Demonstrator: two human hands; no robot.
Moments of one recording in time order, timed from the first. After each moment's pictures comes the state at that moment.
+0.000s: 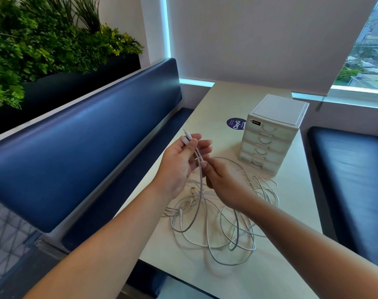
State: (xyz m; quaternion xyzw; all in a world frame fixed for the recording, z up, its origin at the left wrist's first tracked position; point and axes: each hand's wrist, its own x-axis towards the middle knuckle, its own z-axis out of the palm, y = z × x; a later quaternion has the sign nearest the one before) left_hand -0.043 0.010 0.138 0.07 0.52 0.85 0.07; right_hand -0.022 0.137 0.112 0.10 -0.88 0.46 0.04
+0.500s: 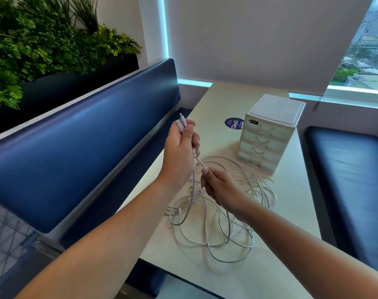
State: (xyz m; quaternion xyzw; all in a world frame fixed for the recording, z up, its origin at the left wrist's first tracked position) left_hand -0.042 0.021 0.155 0.11 0.63 0.76 -0.07; right_hand -0.014 0.138 0.091 0.06 -0.78 0.63 -0.04
